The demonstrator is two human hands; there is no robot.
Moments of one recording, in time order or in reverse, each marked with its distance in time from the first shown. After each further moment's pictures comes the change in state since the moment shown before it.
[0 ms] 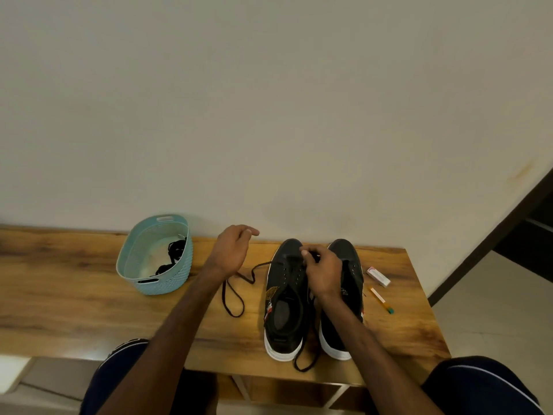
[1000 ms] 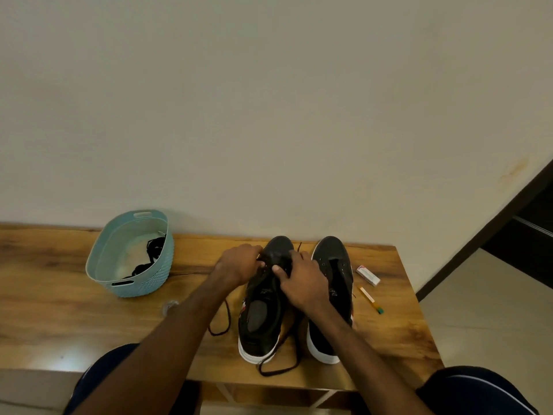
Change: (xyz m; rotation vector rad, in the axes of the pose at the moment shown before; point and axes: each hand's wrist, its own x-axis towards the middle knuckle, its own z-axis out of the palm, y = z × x) left_hand 0.030 -0.023 0.063 0.740 -0.403 0.027; right_hand -0.007 -0.003 -0.003 -0.579 -0.389 -0.058
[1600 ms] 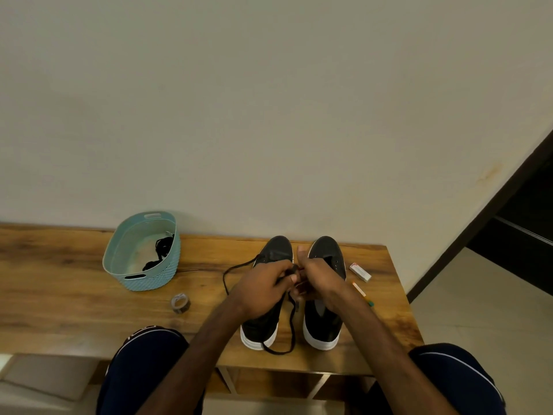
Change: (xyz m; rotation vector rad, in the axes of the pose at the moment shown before) left_hand -0.117 0.062 -0.027 -0.560 0.116 0.337; right_hand -0.048 -0.013 -0.071 0.757 -0.265 0.295
